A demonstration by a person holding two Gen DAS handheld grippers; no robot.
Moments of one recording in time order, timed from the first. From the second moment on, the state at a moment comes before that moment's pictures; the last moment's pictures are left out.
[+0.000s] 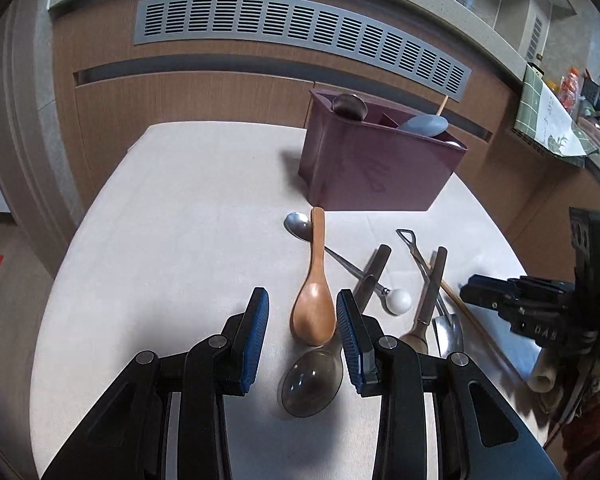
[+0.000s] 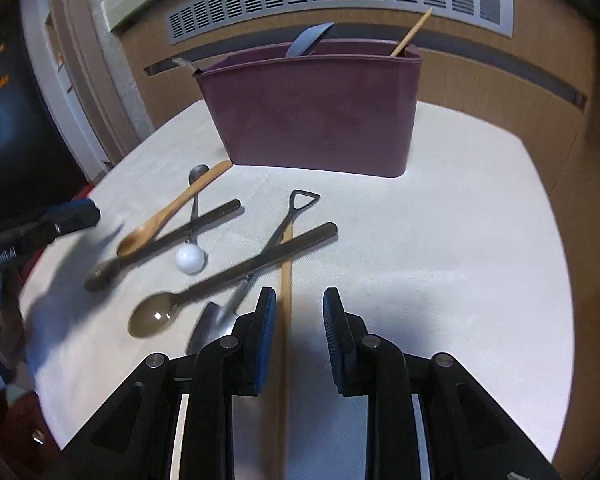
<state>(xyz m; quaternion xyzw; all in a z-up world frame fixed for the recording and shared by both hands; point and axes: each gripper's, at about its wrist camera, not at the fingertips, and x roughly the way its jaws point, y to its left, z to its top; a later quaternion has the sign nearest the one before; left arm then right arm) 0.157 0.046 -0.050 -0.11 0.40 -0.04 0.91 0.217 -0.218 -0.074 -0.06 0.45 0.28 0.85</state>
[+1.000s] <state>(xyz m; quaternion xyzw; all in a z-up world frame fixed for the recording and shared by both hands) 0.158 0.040 -0.066 -0.12 0.42 -0.11 0.89 0.255 -0.215 -0.063 0.02 0.44 0.25 0.86</state>
